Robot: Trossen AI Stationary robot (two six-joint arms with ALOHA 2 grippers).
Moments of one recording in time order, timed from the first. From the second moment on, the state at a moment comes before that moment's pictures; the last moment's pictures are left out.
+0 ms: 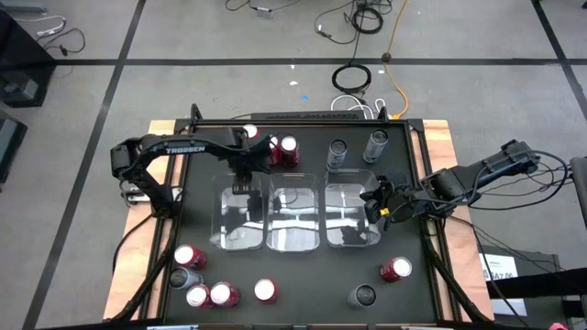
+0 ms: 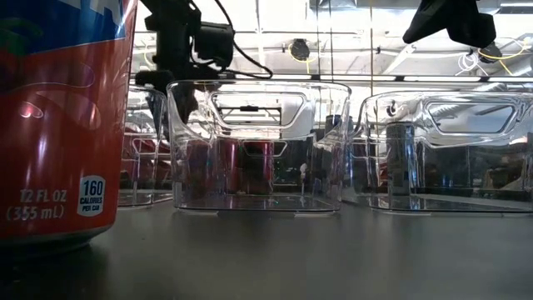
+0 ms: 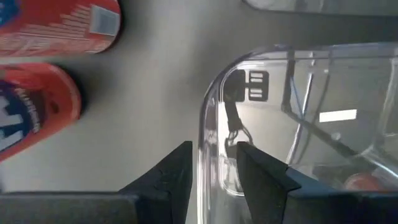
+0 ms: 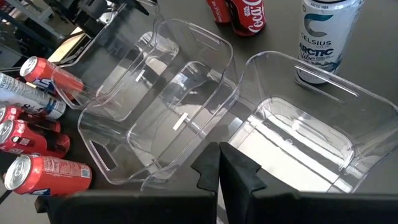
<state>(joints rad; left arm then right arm) 0.33 1.62 1.24 -1.11 -0.01 0.29 0.41 1.03 1.01 -0.87 0.55 1.19</state>
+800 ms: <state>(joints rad) 0.33 1.31 1.16 -1.25 -0.07 -0.41 0.41 1.03 1.01 -0.87 0.55 1.14</state>
